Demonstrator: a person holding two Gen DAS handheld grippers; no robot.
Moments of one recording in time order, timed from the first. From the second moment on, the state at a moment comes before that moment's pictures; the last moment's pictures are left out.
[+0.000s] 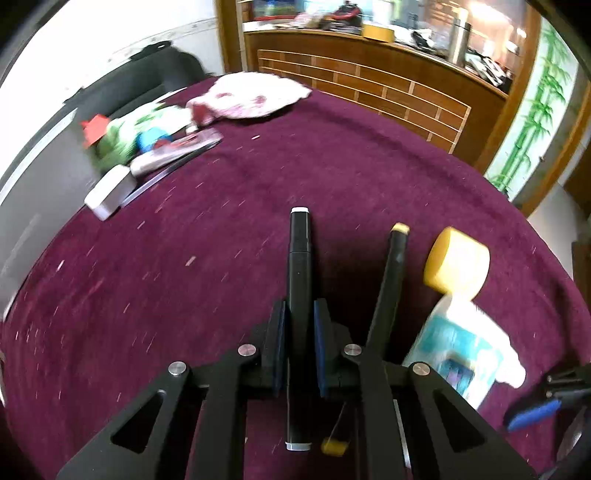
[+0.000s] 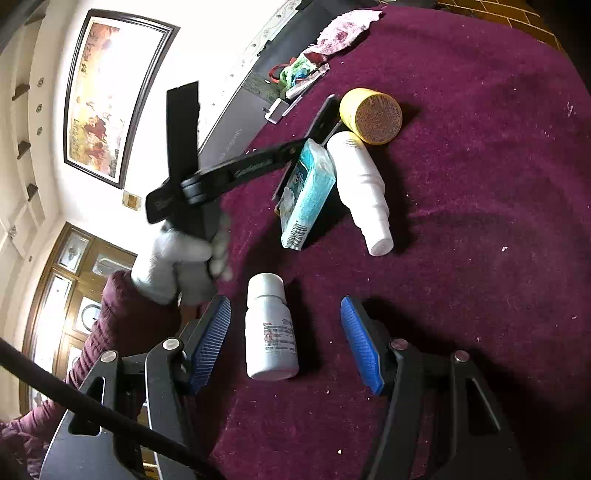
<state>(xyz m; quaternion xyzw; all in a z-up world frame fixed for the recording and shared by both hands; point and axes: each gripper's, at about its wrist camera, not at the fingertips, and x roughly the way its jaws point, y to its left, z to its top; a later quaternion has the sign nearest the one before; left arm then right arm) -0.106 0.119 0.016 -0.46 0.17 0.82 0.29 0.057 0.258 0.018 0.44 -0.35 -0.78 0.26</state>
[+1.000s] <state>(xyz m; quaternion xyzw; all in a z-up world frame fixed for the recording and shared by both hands) 0.048 -0.008 0.016 -0.49 0.06 0.85 0.18 0.063 0.232 0.026 0.45 -0.24 -0.84 0.19</state>
